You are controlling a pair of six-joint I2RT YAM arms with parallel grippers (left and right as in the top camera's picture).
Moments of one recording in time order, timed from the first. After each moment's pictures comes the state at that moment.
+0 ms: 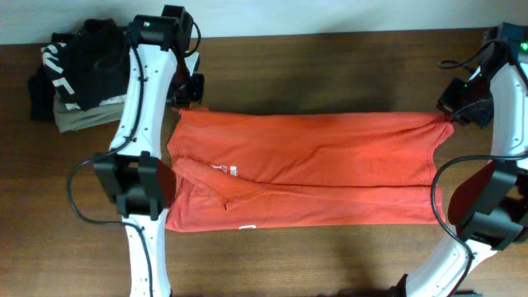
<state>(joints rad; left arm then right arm) -0.15 2.37 2.52 -1.69 -0.04 -0.04 -0.35 2.05 1.99 -1.39 0.00 0.34</state>
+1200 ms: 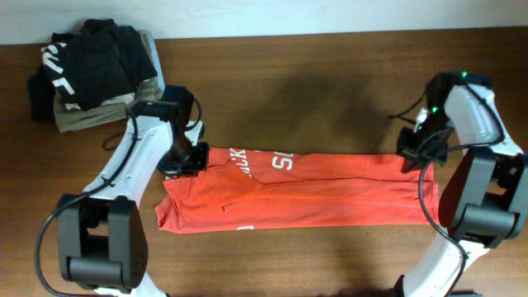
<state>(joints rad) -0.16 1.83 1.36 -1.13 0.11 -0.10 -0.25 2.04 1.56 -1.38 -0.11 0.18</state>
